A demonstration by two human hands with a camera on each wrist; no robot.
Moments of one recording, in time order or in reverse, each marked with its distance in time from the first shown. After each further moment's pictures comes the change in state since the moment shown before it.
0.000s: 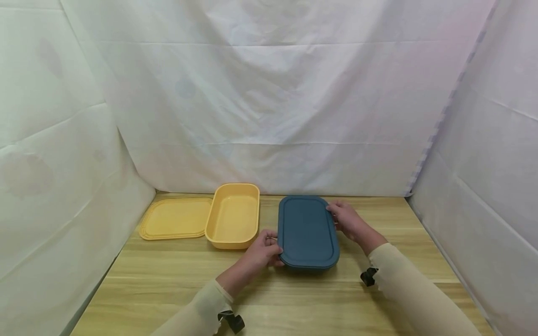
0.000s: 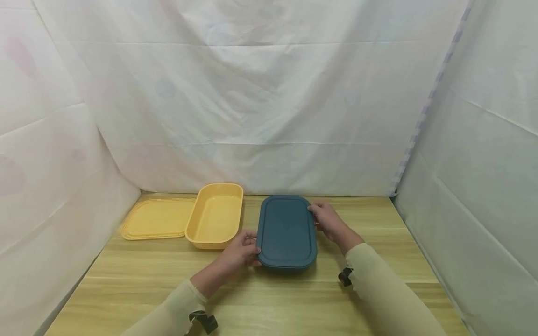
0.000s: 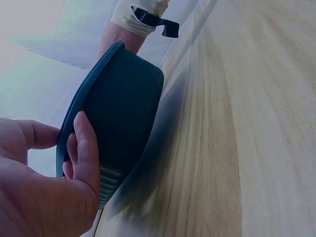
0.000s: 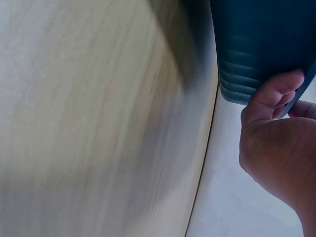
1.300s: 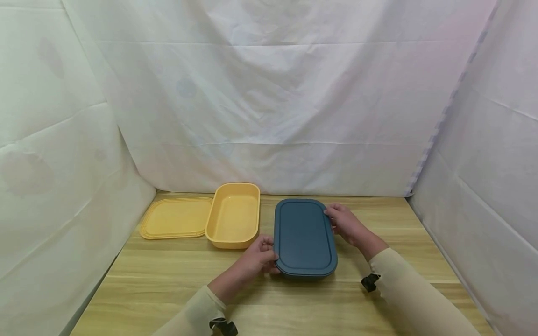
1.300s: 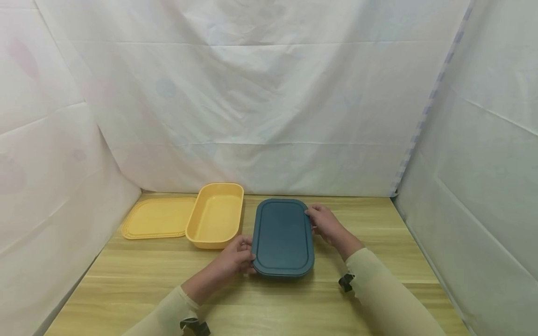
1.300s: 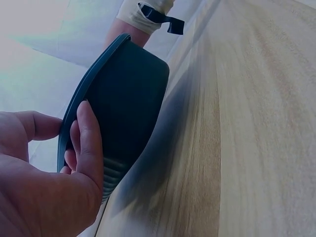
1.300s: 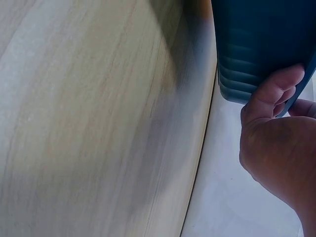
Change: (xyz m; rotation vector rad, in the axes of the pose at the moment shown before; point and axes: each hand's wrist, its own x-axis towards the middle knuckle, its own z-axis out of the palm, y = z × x) left_hand -0.019 -0.001 -0.009 -0.025 -0.049 -0.013; right_hand -0.016 -0.003 0.010 0.024 -0.057 -0.012
